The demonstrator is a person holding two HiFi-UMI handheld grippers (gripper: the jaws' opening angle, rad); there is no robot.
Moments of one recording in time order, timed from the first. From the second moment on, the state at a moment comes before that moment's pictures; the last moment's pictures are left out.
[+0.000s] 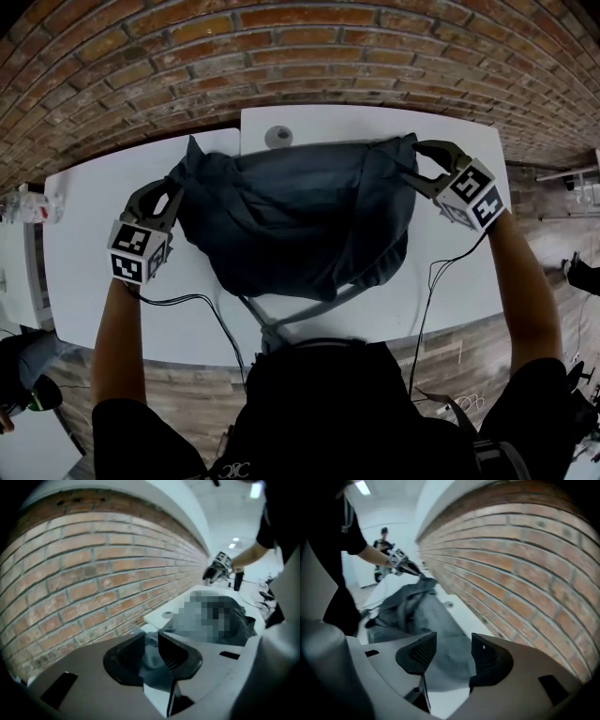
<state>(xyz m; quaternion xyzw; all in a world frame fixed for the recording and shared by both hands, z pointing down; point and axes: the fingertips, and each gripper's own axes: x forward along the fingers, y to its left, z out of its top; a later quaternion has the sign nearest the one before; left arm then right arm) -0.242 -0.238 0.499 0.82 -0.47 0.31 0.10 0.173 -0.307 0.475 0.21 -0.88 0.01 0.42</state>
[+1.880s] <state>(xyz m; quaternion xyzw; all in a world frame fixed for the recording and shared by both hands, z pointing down) -0.042 -0.112 0.573 0.86 0.05 0.50 -0.03 0.082 -0.114 0.497 -0.14 -0.85 -0.01 0.51</state>
